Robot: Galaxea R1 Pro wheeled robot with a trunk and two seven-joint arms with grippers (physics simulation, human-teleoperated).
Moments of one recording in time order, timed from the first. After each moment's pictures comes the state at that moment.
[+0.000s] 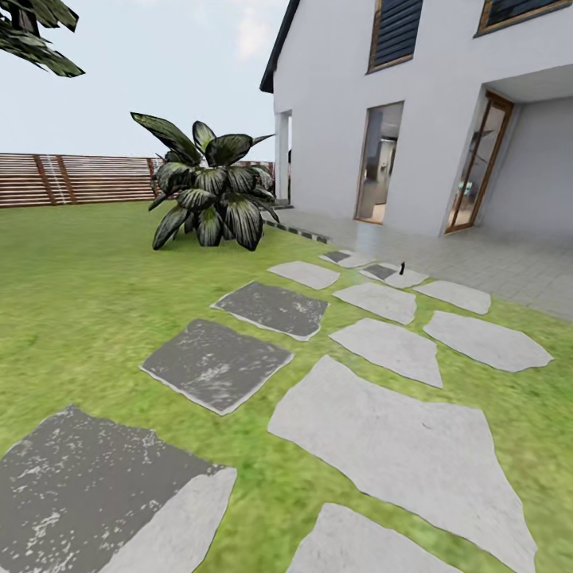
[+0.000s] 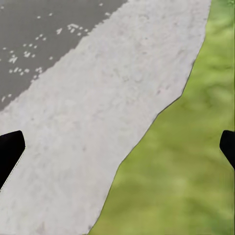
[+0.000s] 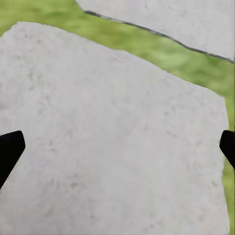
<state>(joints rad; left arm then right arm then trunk) -0.21 0.09 0.08 -0.24 0.00 -0.38 0.03 0.00 -0.07 -0.07 -0.54 0.00 -0.30 0.00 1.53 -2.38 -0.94</state>
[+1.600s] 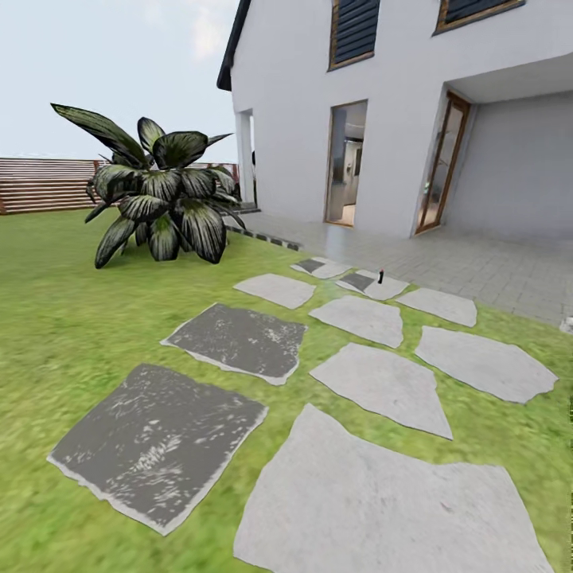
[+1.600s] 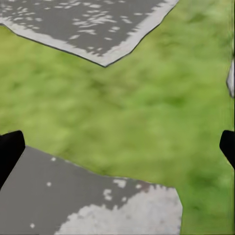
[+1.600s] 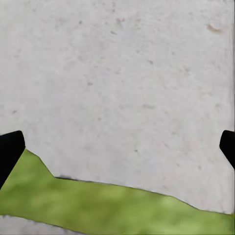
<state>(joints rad) -0.21 0.09 0.08 -0.24 0.01 -0.38 0.03 0.00 -0.07 -0.07 -0.54 0.00 -0.30 0.00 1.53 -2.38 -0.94</state>
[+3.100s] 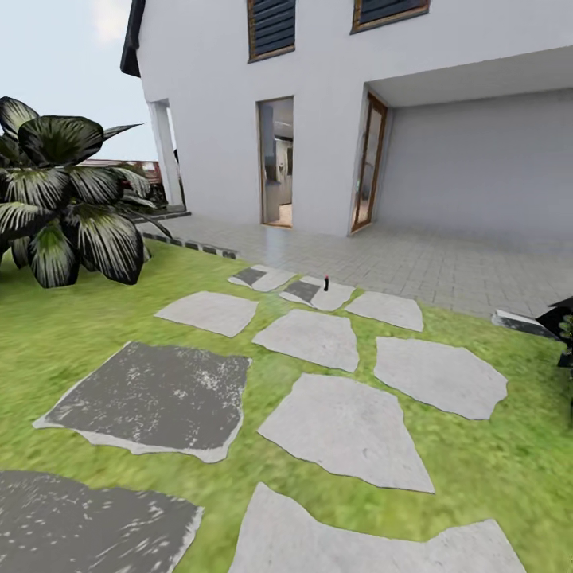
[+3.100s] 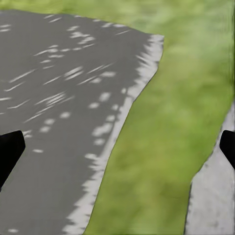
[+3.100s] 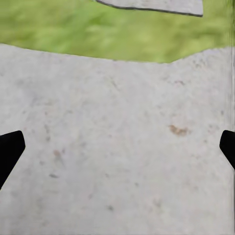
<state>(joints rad) -0.21 0.09 0.08 -0.24 0.01 -0.38 0.03 0.00 -0.07 -0.07 -0.54 0.00 -0.30 0.00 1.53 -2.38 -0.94</state>
